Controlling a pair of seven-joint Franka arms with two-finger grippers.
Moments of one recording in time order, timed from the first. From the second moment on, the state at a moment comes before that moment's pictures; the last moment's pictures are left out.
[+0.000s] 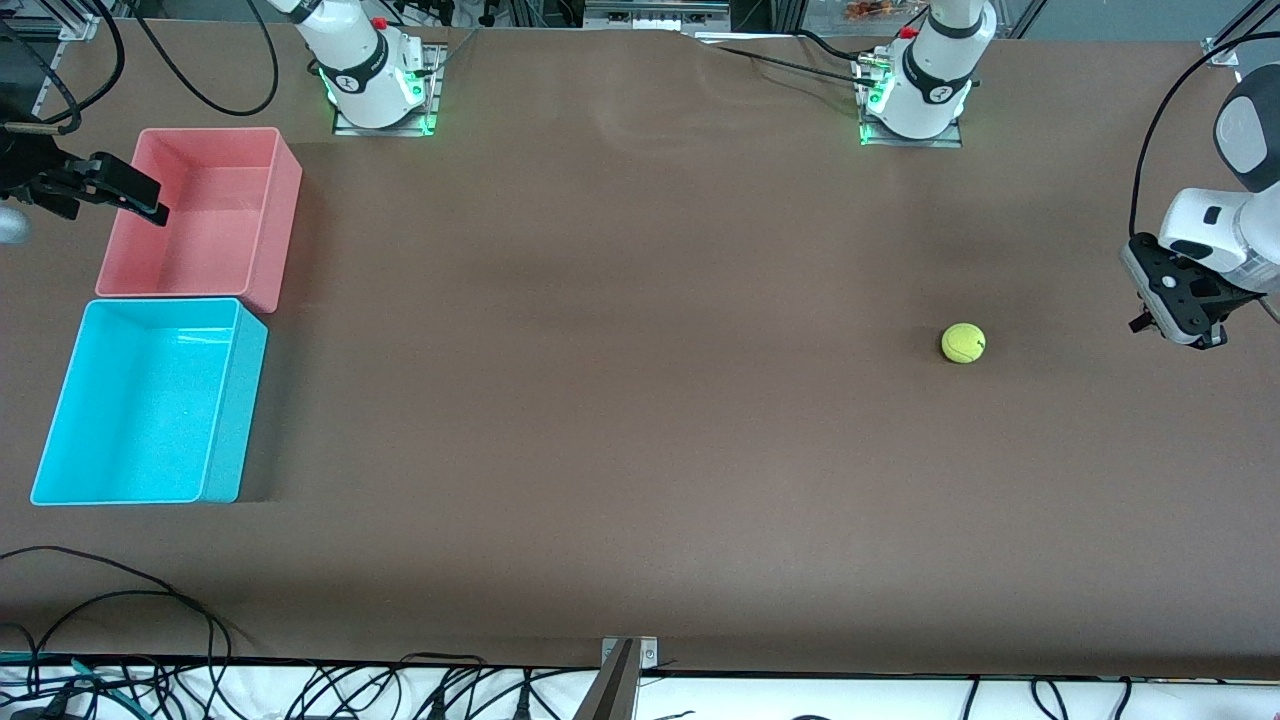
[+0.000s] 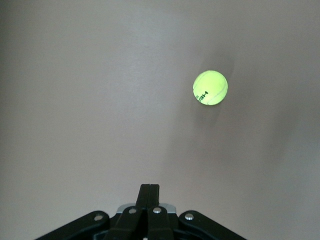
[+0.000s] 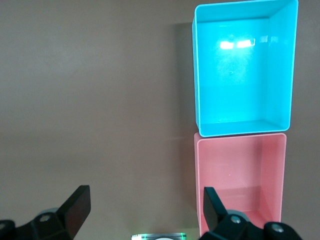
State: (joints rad) left arm 0.21 0.04 -0.04 -1.98 0.12 2.06 1.42; right arm -0.04 -0.01 0.04 -1.56 -0.01 1.49 0.06
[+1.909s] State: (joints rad) left arm 0.40 0.35 -0.04 -2.40 -0.05 2.84 2.02; right arm -0.04 -0.01 0.04 -1.56 -0.01 1.49 0.06
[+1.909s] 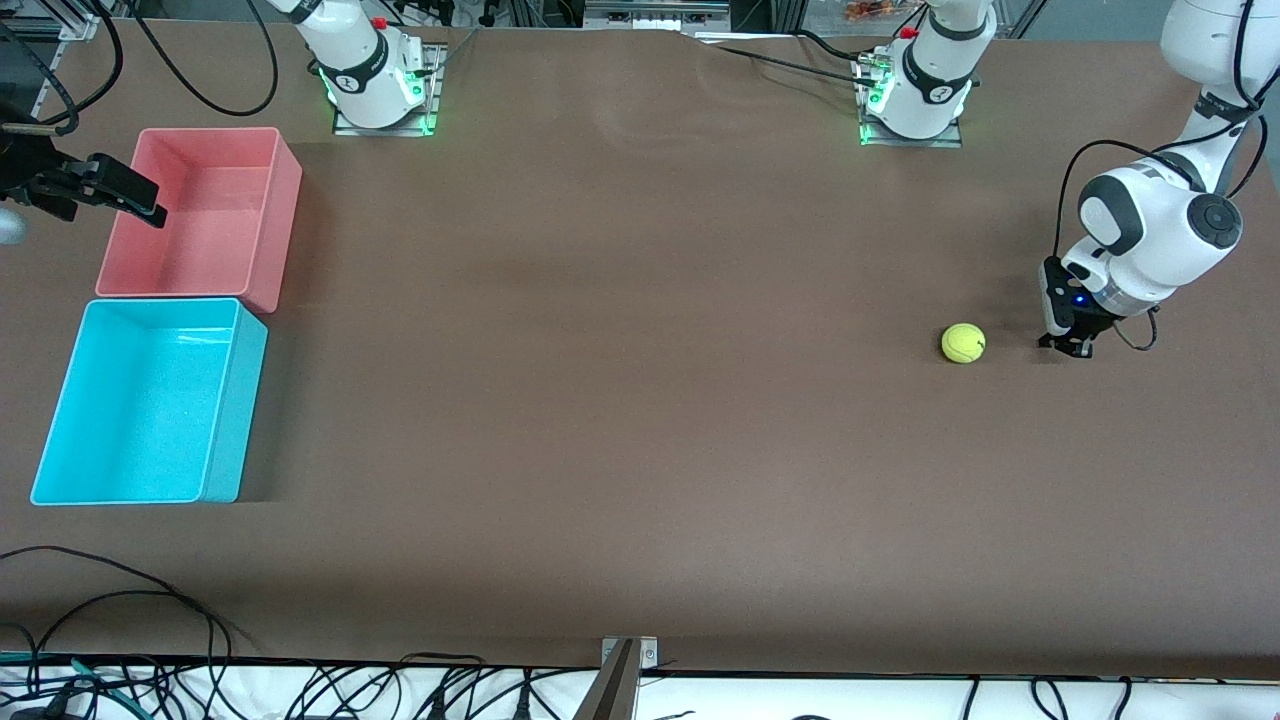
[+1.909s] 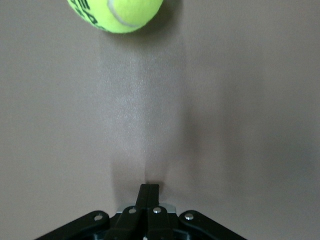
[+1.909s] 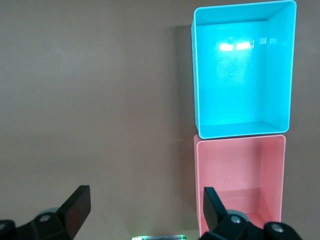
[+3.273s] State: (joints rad) left arm 0.08 0.35 -0.34 -2.51 -0.22 3.07 1.56; right arm -0.04 -0.01 0.04 -1.56 -0.01 1.51 0.06
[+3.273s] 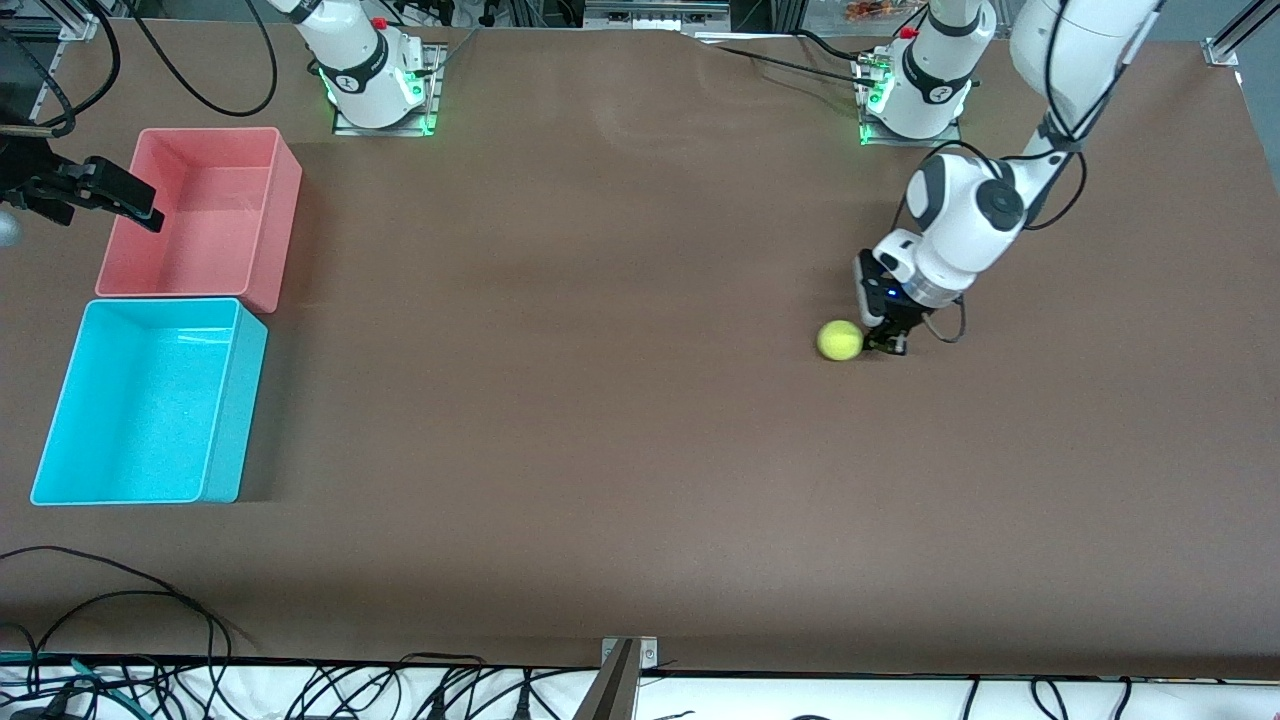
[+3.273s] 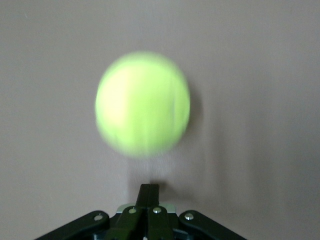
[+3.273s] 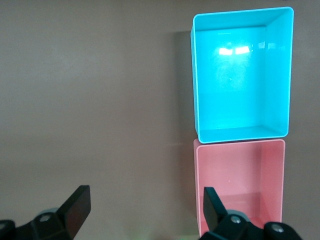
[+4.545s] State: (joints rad) left arm 0.52 0.14 -0.30 -2.30 -0.21 2.48 1.70; right arm 0.01 0.04 0.06 -1.56 -0.03 1.51 0.07
